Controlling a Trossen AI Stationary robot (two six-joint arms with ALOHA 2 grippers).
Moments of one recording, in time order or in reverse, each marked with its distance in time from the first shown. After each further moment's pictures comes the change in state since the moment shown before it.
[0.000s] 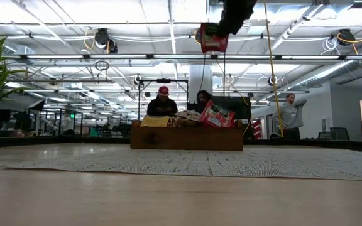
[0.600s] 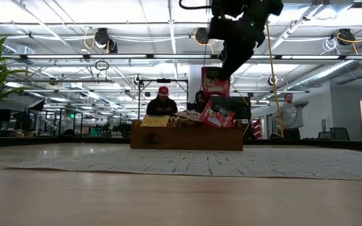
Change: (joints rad) left arm -0.001 0.000 0.000 0.002 0.049 -0.021; right arm 0.000 0.000 -0.353 0.289 0.054 -0.032
